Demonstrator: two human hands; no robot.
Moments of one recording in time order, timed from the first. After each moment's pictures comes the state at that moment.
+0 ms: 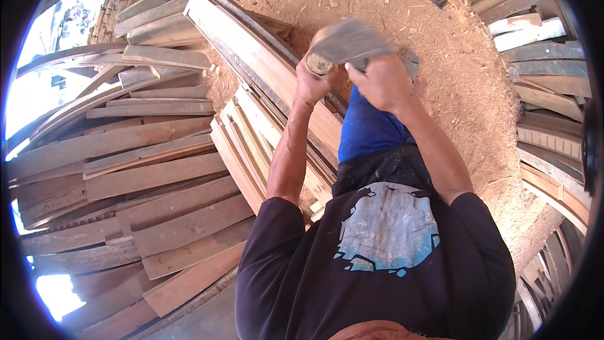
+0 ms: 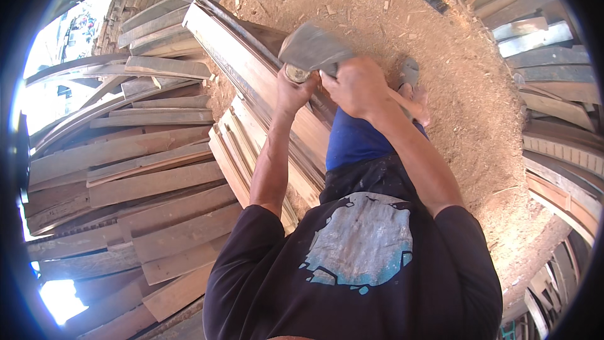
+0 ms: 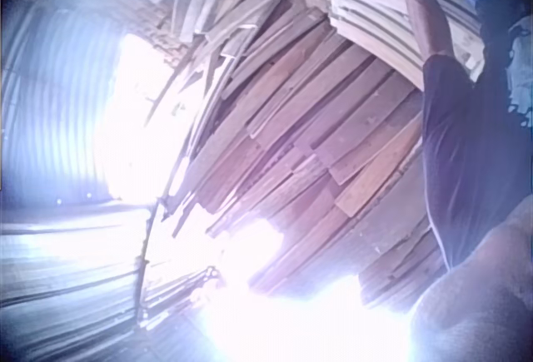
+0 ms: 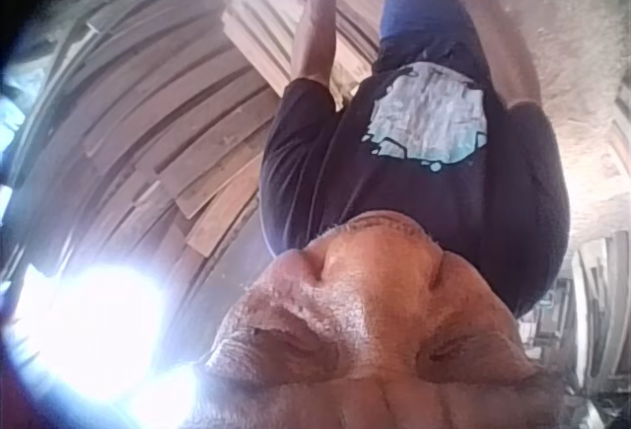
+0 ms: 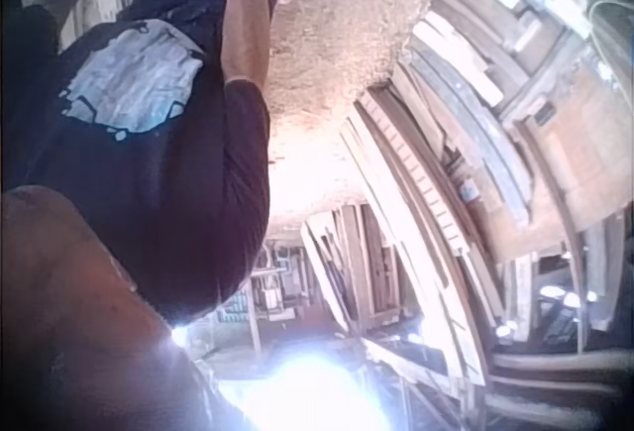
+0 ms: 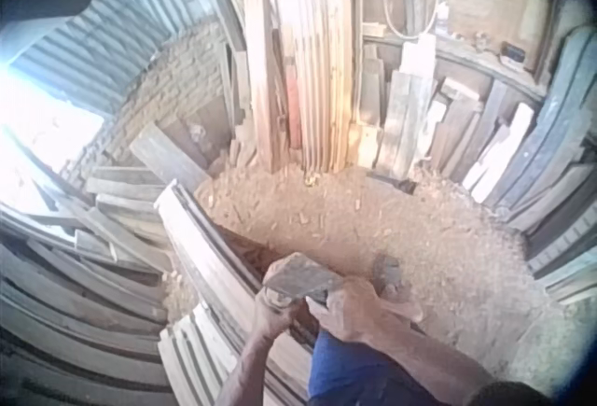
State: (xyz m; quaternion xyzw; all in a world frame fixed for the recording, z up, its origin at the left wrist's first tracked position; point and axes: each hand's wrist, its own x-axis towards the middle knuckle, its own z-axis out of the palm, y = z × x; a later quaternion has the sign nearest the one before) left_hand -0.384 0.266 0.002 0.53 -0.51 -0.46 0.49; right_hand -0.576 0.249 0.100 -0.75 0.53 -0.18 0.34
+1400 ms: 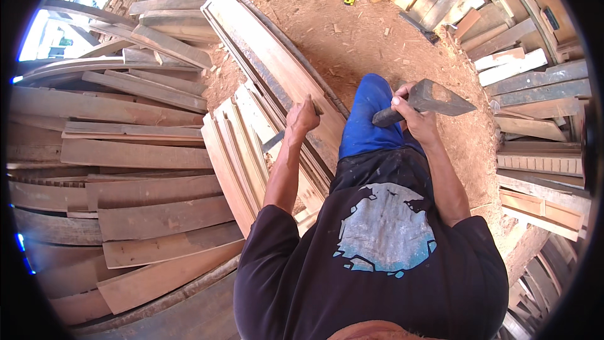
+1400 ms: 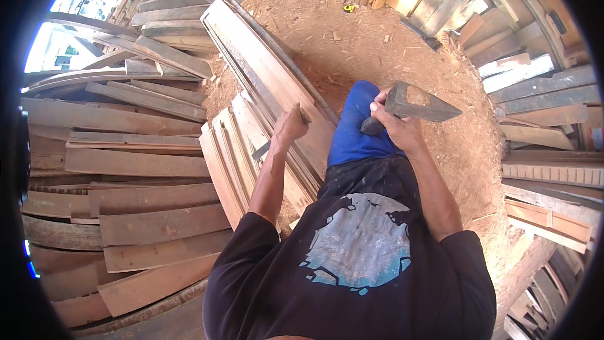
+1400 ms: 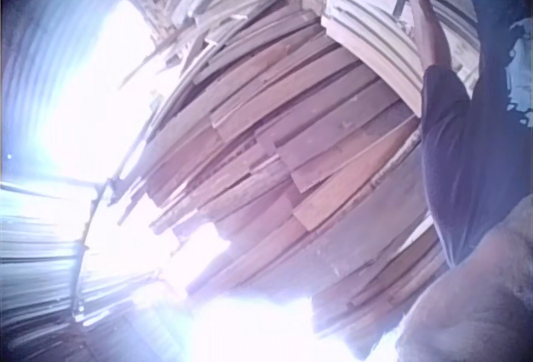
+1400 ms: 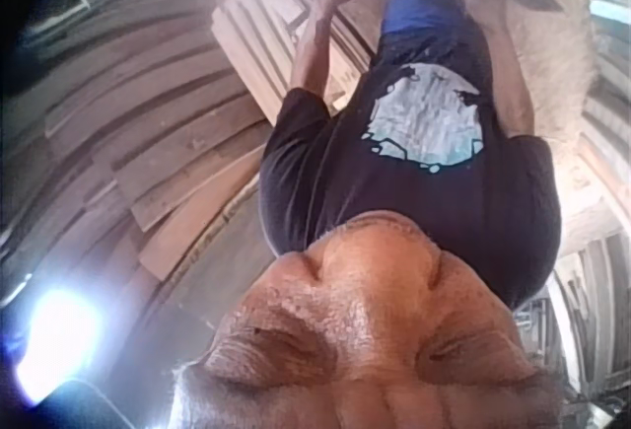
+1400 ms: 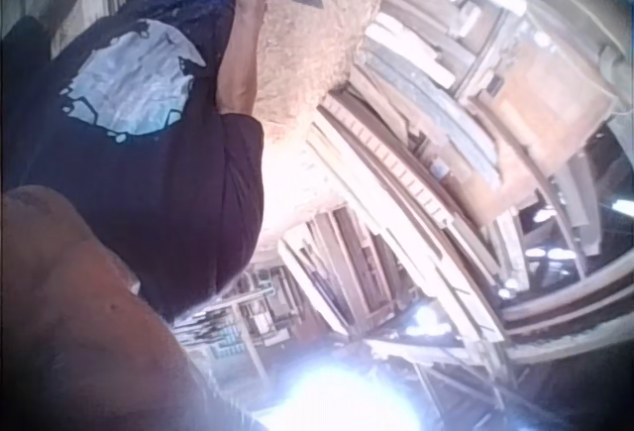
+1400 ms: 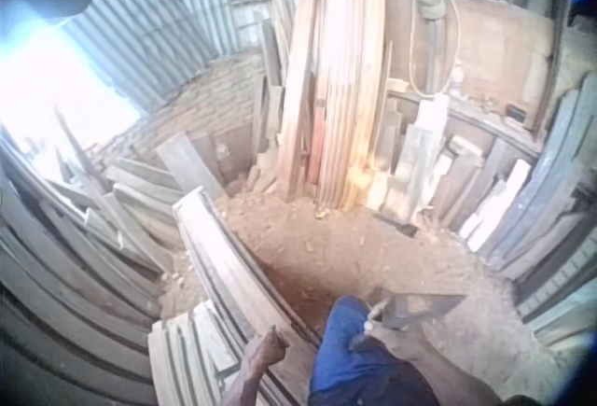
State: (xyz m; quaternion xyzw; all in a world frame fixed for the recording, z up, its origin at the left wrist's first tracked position) left_hand -0.311 0.390 -0.040 0.75 -0.59 -0.28 0.01; right_hand -0.618 0.367 0.091 -0.49 0.44 -0.47 0.59
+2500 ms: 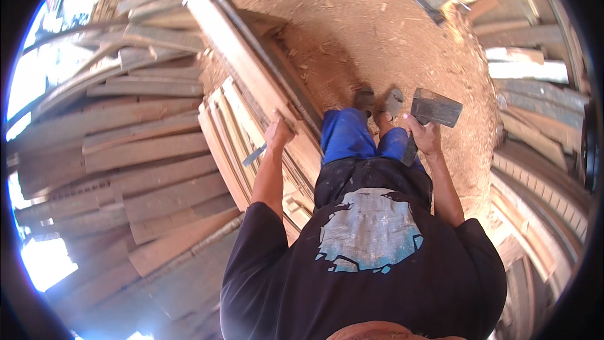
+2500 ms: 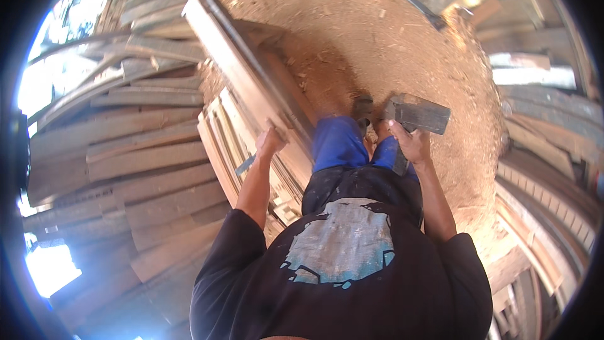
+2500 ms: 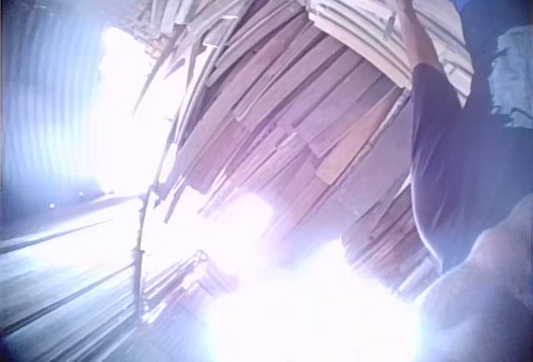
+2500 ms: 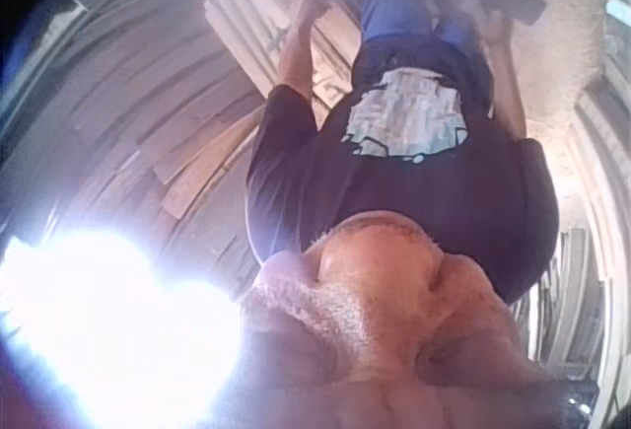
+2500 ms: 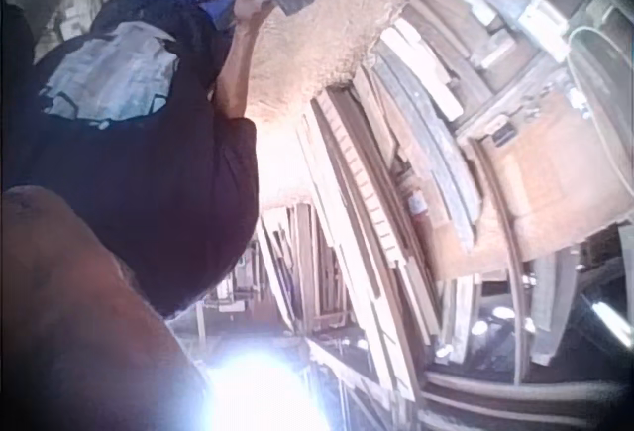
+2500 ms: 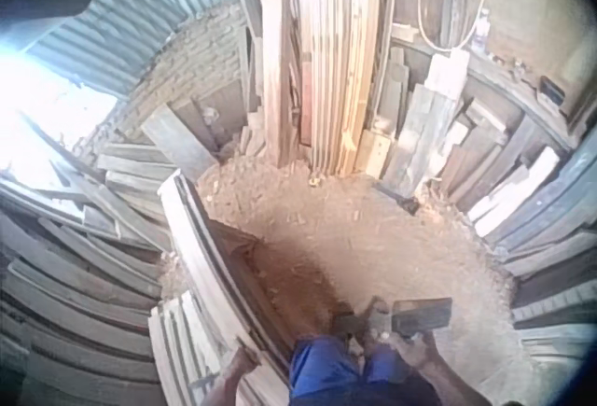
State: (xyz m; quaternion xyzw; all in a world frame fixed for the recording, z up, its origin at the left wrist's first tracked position) left_hand -0.391 0.362 -0.031 0.82 -0.40 -0.33 -0.25; right_hand -0.814 0.253 0.036 -0.51 0.59 -0.26 0.57
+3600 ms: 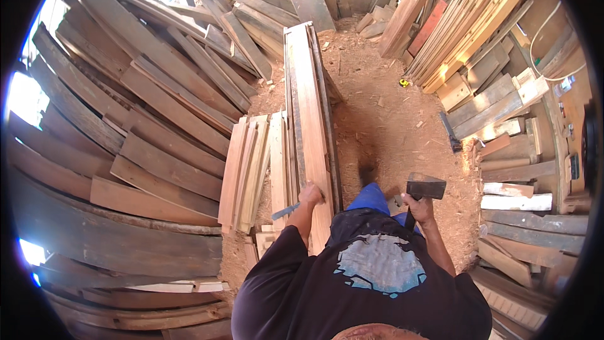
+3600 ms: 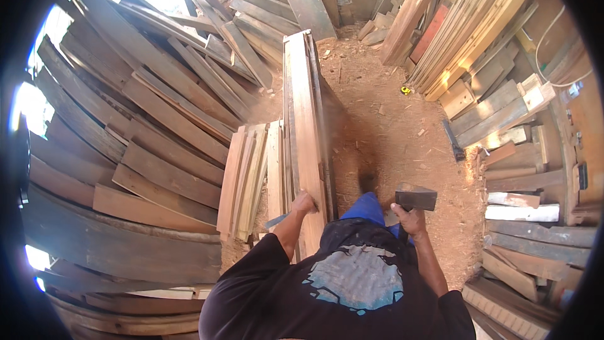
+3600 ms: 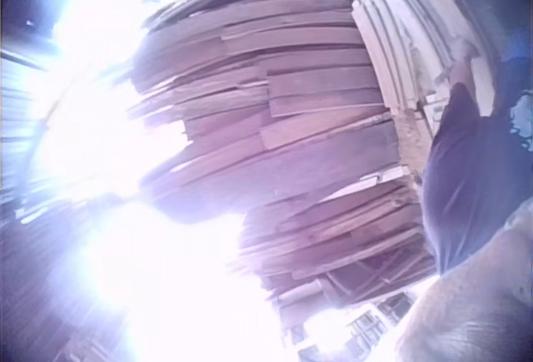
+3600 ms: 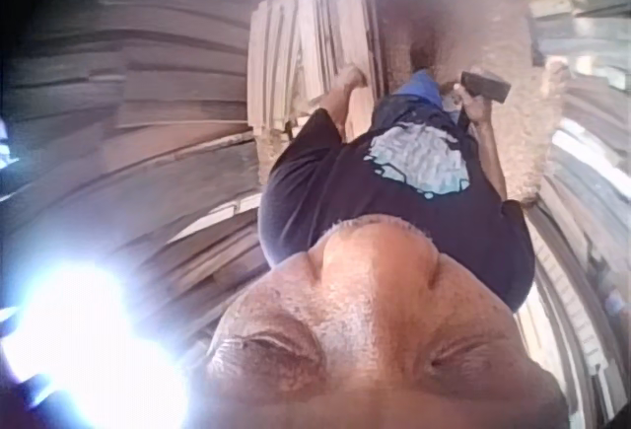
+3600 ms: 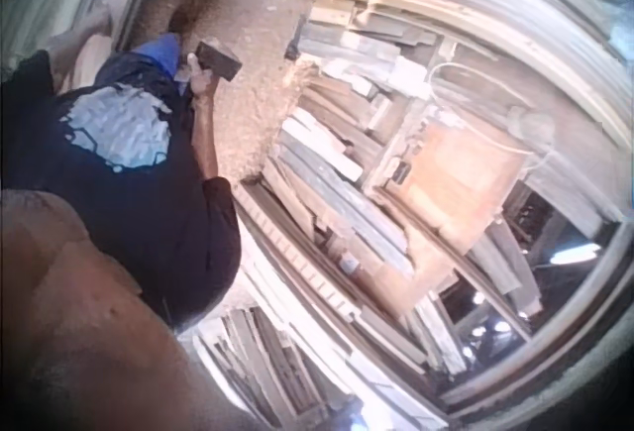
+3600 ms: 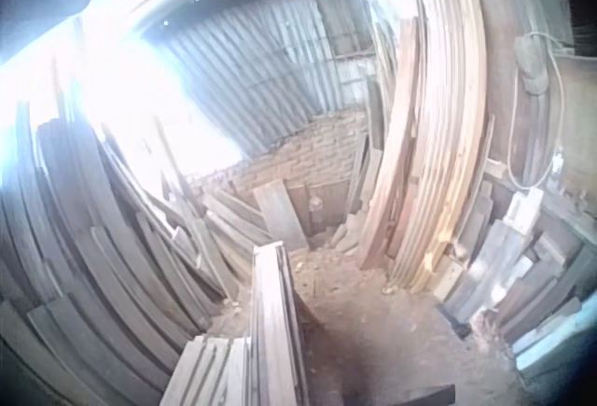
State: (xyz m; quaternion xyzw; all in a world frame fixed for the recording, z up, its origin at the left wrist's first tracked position) left_hand -0.438 0.467 -0.088 0.87 -0.28 -0.38 -0.13; right_hand -0.797 0.251 0.066 -0.63 0.42 -0.23 0.61
